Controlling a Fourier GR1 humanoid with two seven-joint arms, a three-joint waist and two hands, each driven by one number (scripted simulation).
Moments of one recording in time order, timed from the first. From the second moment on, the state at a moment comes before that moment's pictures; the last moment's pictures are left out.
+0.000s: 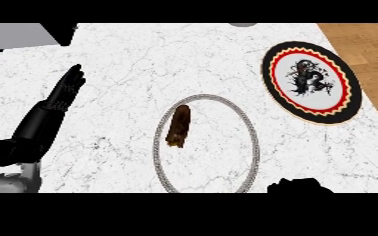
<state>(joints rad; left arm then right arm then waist) -0.08 0.45 -0.10 -1.65 0.14 0.00 -0.05 -0.45 -1.11 1.20 -2.27 0.67 -0.36 0.73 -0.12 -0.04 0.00</state>
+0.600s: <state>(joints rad) -0.11 0.43 -0.12 -1.67 0.13 -0.03 -0.05 -0.18 -1.55 1.02 -2.29 0.67 -0.84 0.64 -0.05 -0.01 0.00</state>
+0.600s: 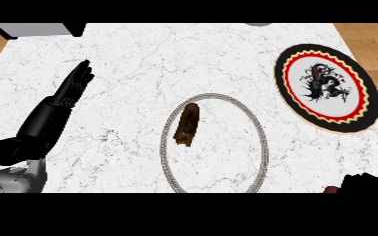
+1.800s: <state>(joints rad) -0.18 0.37 -0.13 -1.64 0.09 -0.09 -0.05 -0.31 -1.17 0.68 -1.42 0.02 -0.64 -0.01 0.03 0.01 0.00</state>
